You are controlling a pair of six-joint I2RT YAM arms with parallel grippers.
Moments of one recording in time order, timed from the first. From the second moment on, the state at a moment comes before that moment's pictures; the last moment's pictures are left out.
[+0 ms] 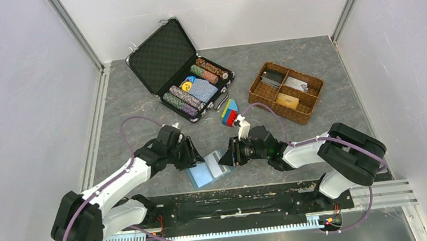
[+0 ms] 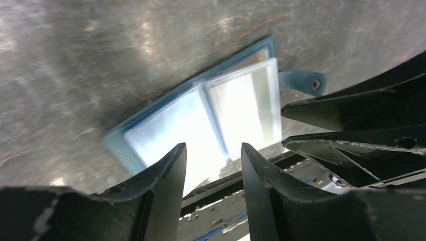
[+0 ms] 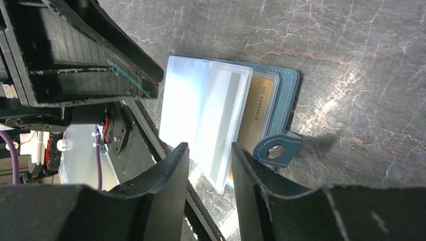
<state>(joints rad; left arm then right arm) -0.59 1.10 0.52 -0.35 0.24 -0.83 0.87 1.54 0.43 0.65 -0.32 0.75</state>
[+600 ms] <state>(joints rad) -0.59 1.04 0.45 -0.50 0.08 -0.82 0.87 1.54 0.43 0.65 -0.32 0.75</state>
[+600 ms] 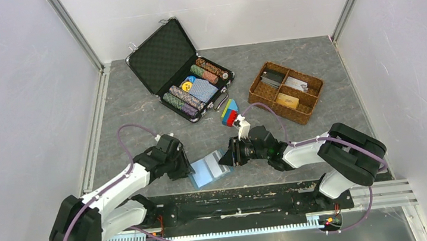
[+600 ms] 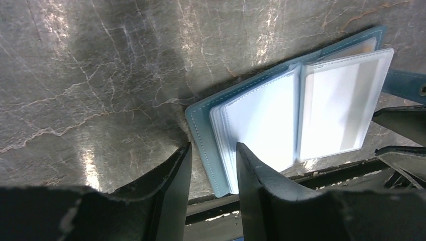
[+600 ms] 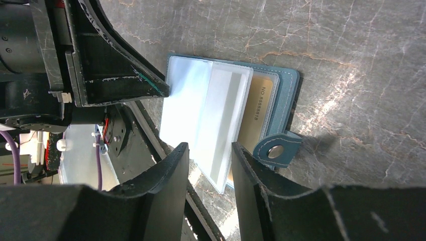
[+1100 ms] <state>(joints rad) -0.58 1.05 0.36 -0.30 0.20 -0.84 0.87 1.50 0.43 0.57 -0.27 0.72</state>
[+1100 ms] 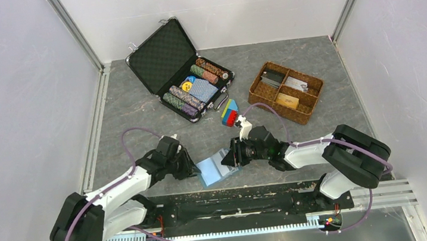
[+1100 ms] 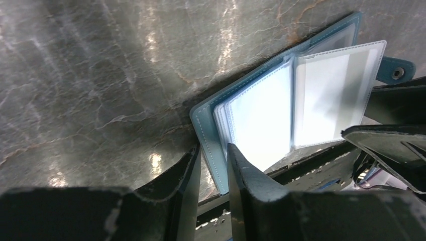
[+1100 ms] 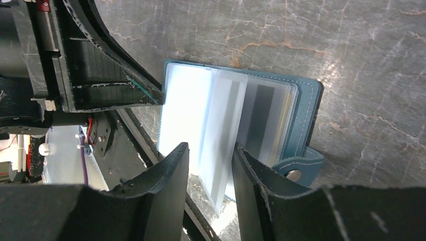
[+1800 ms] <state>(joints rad) -0.58 1.11 0.35 -0.17 0.29 -0.86 0.88 1.48 0.43 0.58 -0.30 0.73</state>
